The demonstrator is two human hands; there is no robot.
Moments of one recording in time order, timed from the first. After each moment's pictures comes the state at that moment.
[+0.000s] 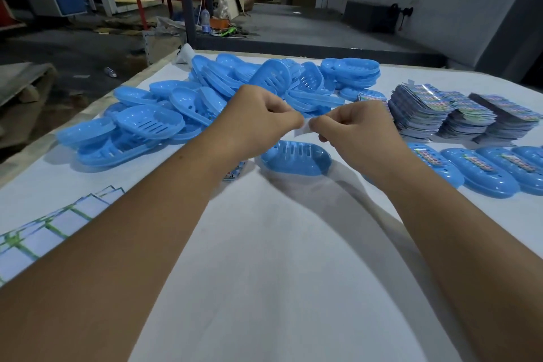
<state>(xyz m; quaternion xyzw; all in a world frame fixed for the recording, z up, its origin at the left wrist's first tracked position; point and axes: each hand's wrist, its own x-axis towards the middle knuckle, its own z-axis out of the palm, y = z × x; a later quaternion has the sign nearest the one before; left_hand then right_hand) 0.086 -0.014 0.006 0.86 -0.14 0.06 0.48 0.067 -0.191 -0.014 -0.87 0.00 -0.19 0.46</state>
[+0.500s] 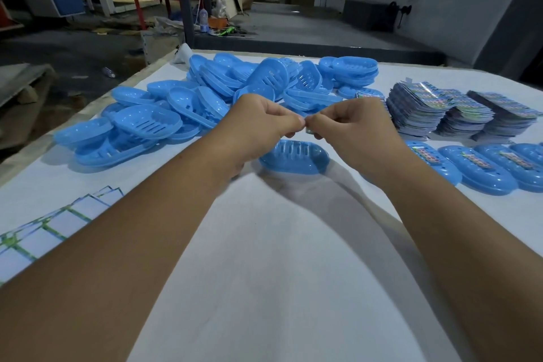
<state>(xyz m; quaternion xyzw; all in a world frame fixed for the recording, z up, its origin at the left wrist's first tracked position) 0.083 -0.022 0.000 0.83 -0.10 0.00 0.55 0.067 -0.191 -0.012 -0.85 -0.04 -0.19 0.49</state>
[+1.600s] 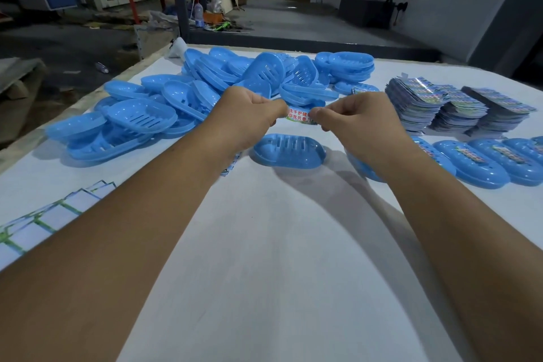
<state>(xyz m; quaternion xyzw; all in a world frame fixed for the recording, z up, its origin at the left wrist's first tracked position) 0.096 -0.017 -0.006 0.84 -0.04 0.05 0.54 0.066 -0.202 -0.010 -0.87 0.03 -0.19 0.45</state>
